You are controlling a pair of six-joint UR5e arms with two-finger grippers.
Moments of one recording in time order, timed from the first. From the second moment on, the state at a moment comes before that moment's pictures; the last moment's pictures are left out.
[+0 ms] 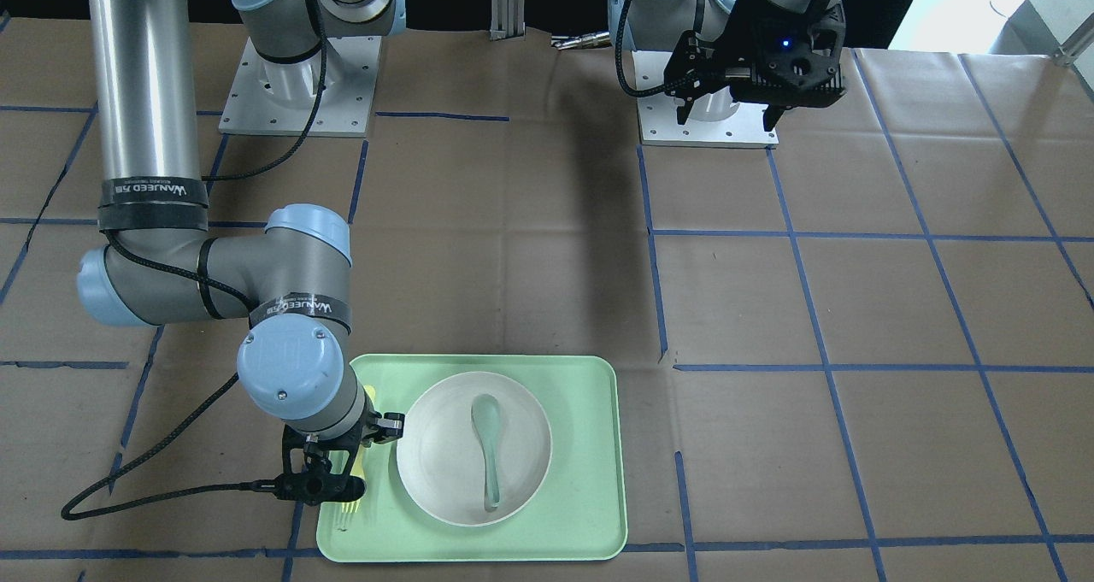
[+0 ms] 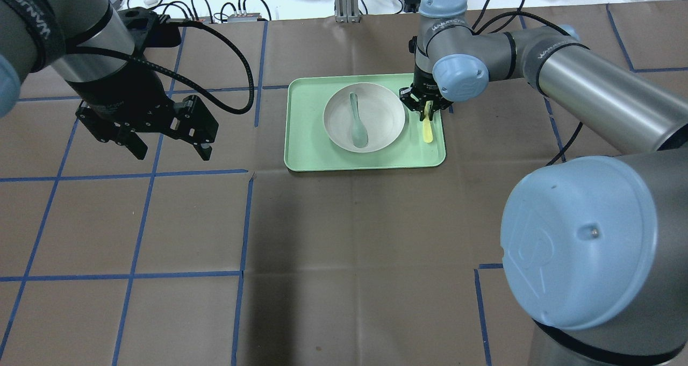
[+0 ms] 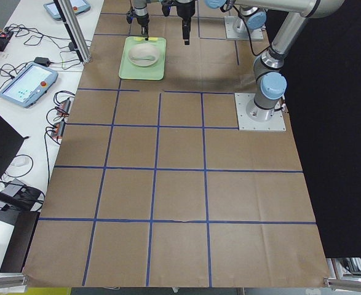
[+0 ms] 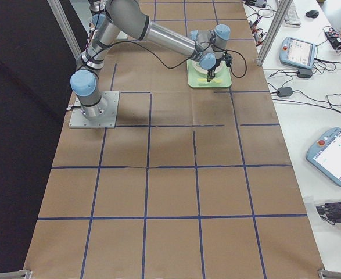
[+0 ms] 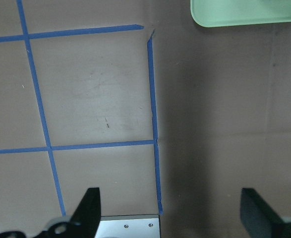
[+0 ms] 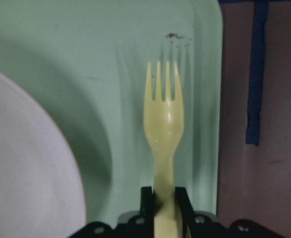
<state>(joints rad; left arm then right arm) -1.59 -1.47 -1.60 -1.76 1.57 0.04 1.68 -0.92 1.44 -2.04 -1.61 0.14</state>
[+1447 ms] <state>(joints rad) -1.59 -1.46 -1.60 -1.76 1.57 0.04 1.67 -1.08 1.47 -1.95 -1.61 0.13</state>
